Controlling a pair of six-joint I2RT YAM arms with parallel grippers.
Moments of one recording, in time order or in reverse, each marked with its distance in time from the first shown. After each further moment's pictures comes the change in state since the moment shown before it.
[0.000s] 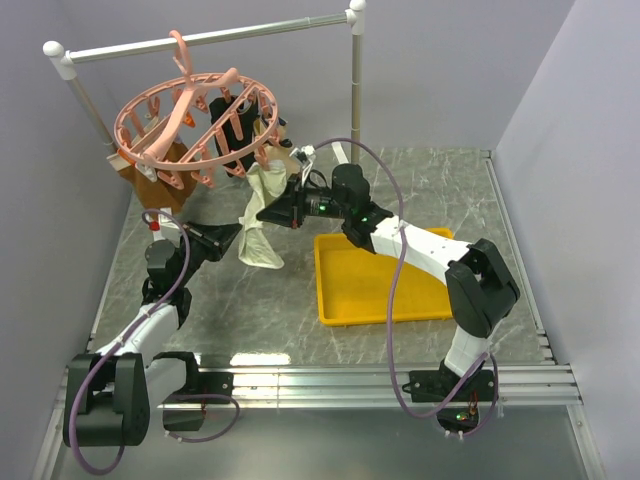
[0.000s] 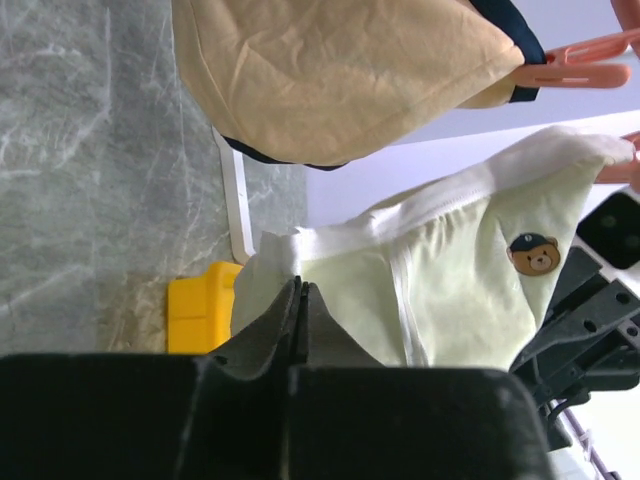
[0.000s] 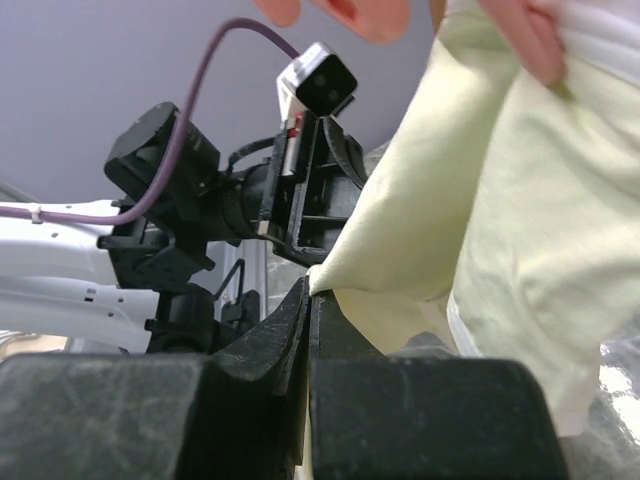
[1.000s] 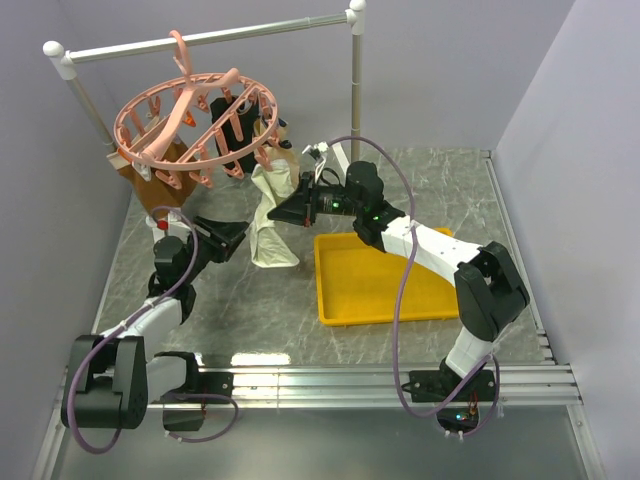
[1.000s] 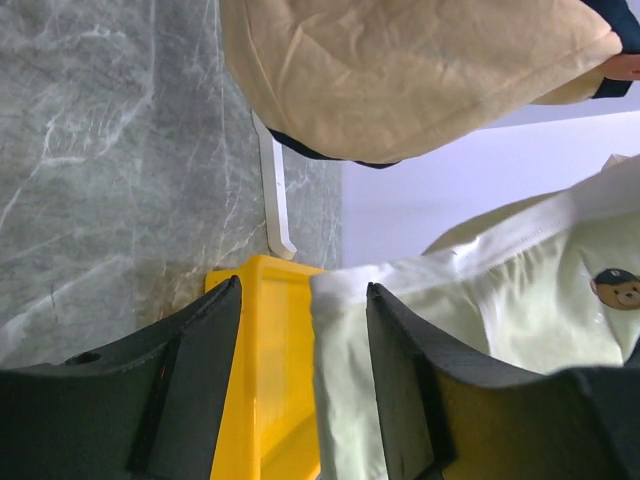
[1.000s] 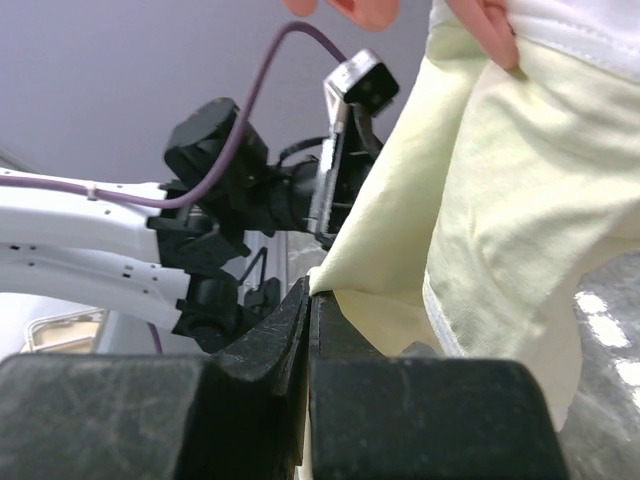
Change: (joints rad) left arm -0.039 0.083 0.015 -0.010 -0.027 0.079; right arm -0.059 -0.048 -0.052 0.018 -0.089 0.047
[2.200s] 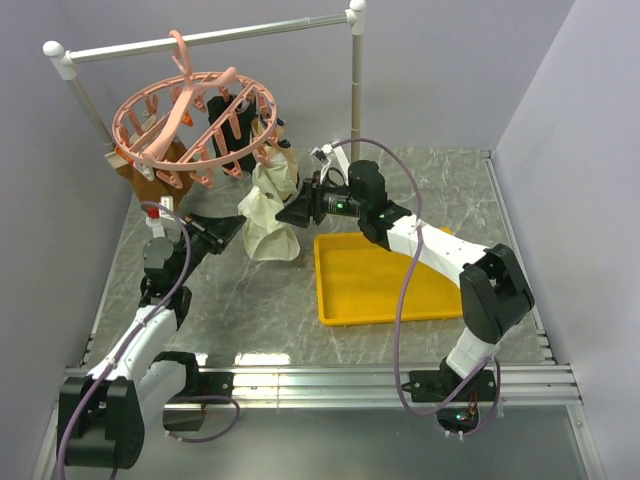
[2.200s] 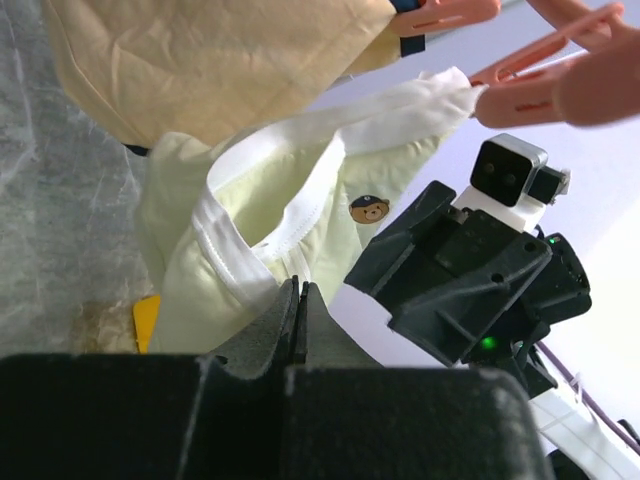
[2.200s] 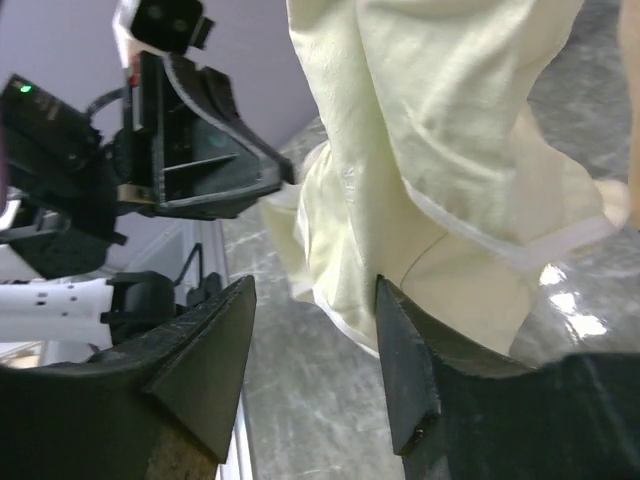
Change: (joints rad) left arm -0.030 -0.183 0.053 -0.036 0.009 0.025; right arm -0.030 -0.021 -0.009 -0.173 0.112 -0.103
